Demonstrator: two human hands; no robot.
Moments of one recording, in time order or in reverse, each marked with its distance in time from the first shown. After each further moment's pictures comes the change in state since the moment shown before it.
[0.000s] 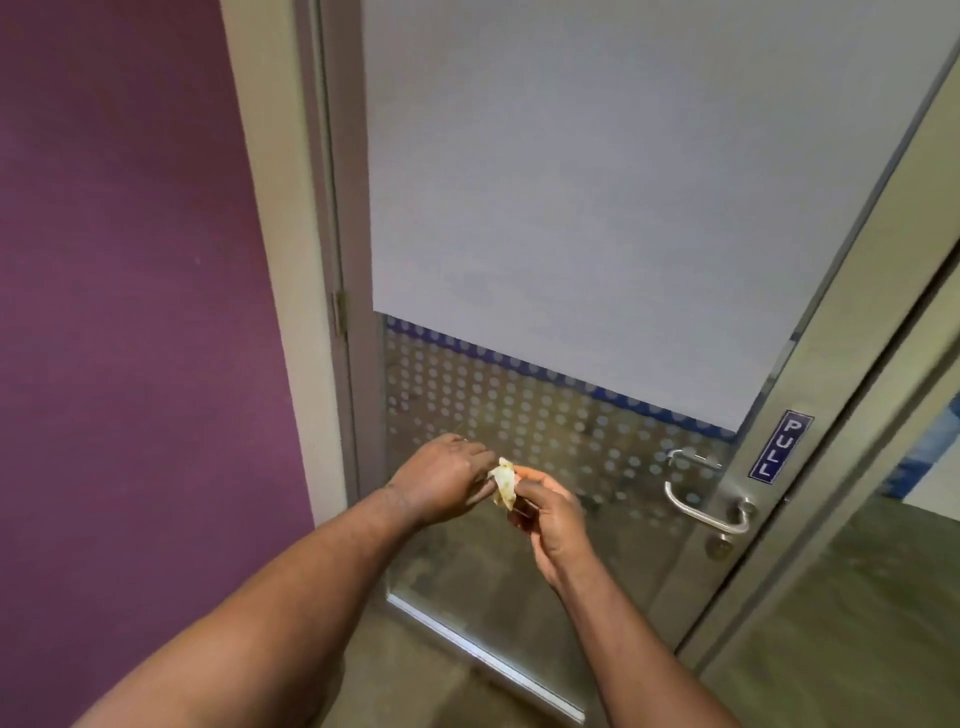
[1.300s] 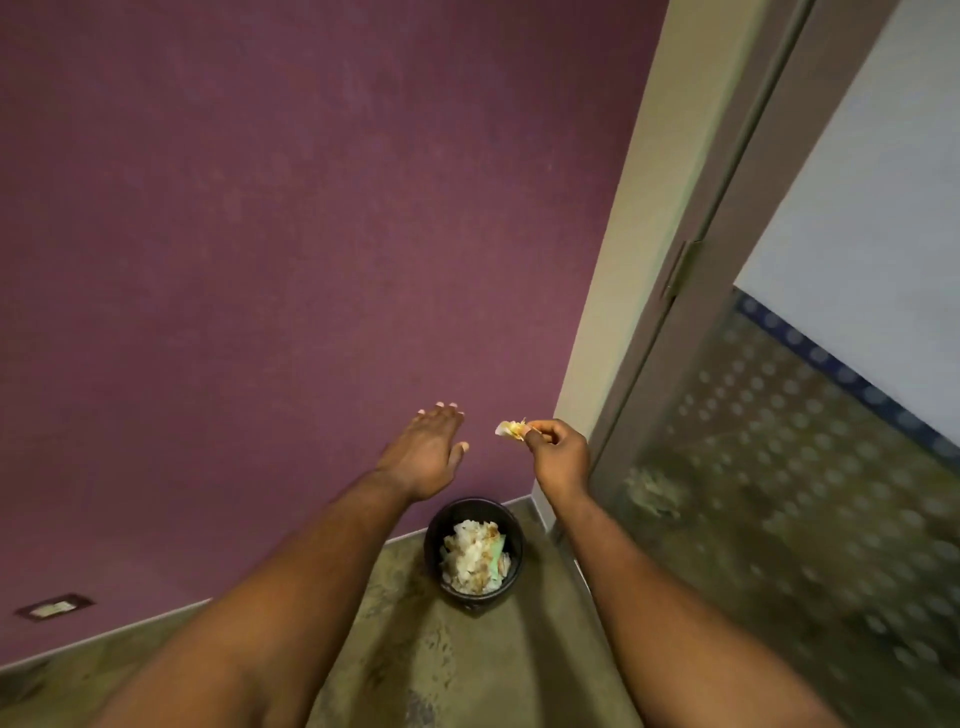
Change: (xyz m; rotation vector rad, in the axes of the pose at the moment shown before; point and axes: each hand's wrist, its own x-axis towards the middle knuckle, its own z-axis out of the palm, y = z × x) left_hand -0.259 -0.221 0.042 -0.054 -0.194 -1.145; right_hand 0.139 0.209 0.287 -0.726 -0.516 -0.107
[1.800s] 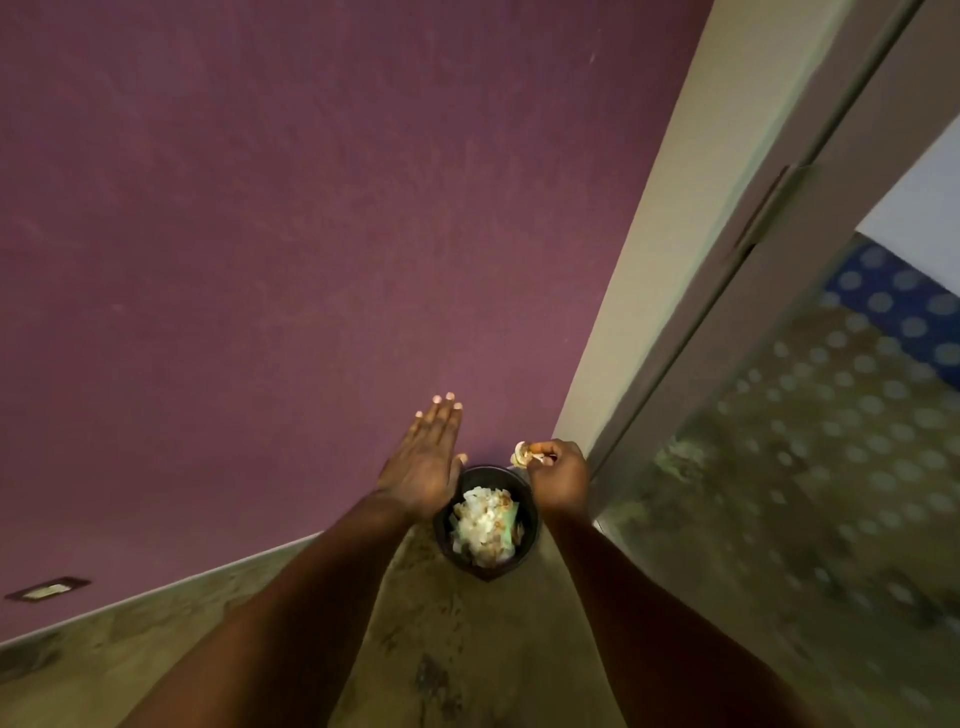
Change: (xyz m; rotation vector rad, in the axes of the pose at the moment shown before) left_hand 0.042 -0.068 0.105 0.018 -0.043 -0.039; right_hand 0.038 0.090 0.063 -0.157 0.002 0.118
